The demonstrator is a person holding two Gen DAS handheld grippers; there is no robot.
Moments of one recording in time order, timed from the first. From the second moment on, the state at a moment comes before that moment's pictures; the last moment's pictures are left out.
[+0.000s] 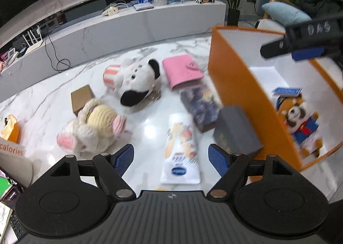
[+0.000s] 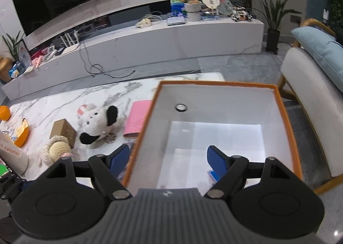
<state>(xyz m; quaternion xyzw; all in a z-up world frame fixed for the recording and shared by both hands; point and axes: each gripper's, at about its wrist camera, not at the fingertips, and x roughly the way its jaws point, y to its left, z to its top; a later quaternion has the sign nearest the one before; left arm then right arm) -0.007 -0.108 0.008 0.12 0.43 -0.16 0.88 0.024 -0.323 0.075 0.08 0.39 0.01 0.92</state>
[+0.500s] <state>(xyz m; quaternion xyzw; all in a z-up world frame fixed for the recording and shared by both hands) -0.025 -0.081 -0.021 0.15 0.46 -0.17 0.86 0.032 -0.232 0.070 0.03 0.39 0.11 0.91</state>
